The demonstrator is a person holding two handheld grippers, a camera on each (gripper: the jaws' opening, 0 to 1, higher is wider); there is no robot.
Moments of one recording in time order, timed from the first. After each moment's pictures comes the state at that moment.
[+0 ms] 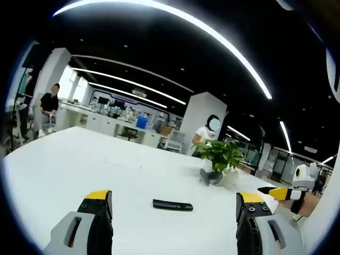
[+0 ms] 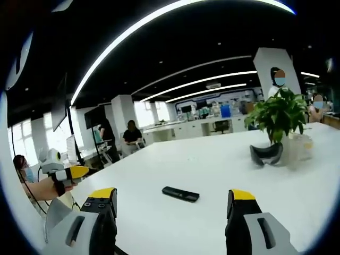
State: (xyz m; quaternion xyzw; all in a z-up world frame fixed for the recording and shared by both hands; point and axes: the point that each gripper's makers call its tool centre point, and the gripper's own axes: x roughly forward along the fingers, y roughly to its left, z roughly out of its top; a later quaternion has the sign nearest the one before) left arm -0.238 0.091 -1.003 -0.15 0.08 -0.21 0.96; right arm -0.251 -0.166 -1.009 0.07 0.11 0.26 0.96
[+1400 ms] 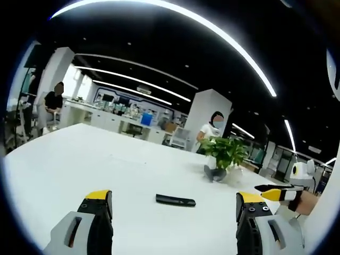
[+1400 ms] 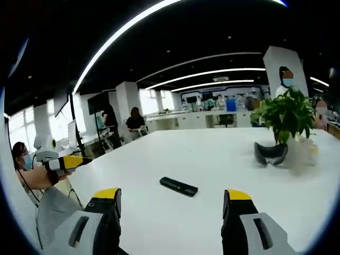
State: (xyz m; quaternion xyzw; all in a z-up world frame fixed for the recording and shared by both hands) left arm -0.243 0.090 -1.012 -0.16 0.09 -0.19 0.96; right arm -0.241 -0.159 -1.025 0.02 0.15 0.28 0.95
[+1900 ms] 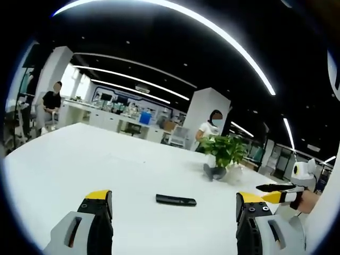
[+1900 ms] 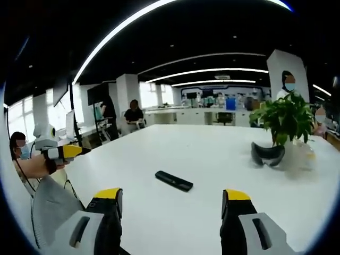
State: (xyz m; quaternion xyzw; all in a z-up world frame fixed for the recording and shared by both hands) left arm -0.236 0.091 -1.016 -0.14 0.10 -0.20 0.96; right arm -0.240 -0.164 -1.033 0.00 0.17 0.27 0.95
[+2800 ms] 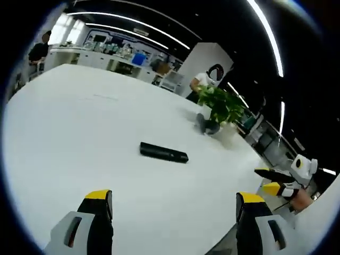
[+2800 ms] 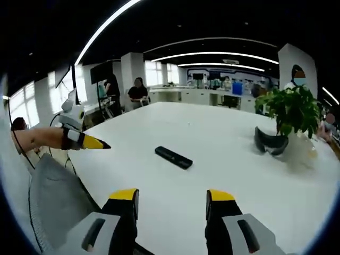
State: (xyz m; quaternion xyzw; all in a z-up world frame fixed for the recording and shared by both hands) left arm -0.197 0.042 -1.104 -0.15 0.34 -0.30 0.88; right arm -0.251 -0.176 -1.068 -0.04 0.25 0.28 0.93
